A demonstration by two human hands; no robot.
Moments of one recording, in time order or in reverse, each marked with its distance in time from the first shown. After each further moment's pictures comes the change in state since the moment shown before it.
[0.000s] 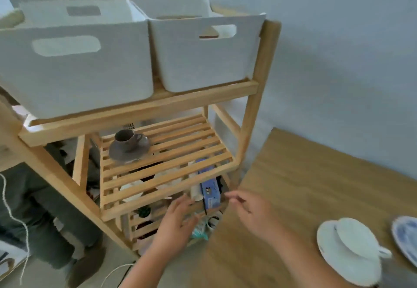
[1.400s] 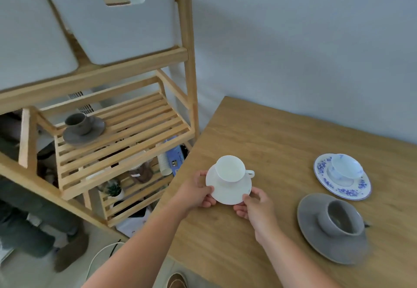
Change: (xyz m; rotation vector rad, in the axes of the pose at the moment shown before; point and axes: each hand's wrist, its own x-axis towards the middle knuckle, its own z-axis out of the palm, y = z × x) left_hand -0.020 0.111 0.118 -0.439 -0.376 -0.205; right_hand -0.139 0.092 -0.026 0.829 0.501 0.717
